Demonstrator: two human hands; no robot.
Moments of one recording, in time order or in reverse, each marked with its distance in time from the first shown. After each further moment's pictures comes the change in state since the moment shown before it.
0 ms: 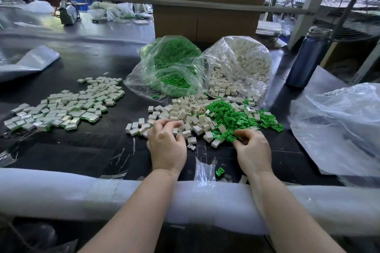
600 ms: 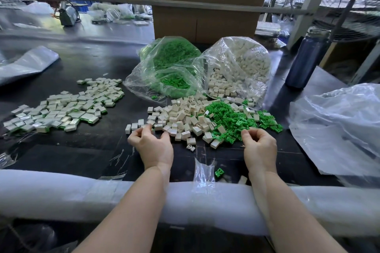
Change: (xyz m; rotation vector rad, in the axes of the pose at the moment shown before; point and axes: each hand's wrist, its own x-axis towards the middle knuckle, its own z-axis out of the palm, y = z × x) left_hand 0.014 -0.011 0.000 -0.317 0.163 -0.406; right_hand 0.004 0.003 -0.002 0.383 0.170 0.080
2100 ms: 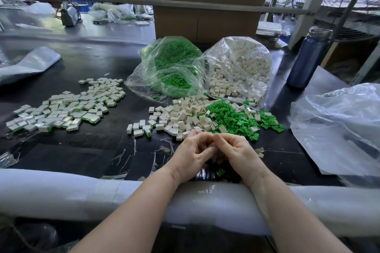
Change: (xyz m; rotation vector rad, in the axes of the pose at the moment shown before) left_hand -0.031 0.013 0.003 0.003 -0.910 0.458; right_hand -0.023 -0.020 0.006 0.331 -0.791 -0.023
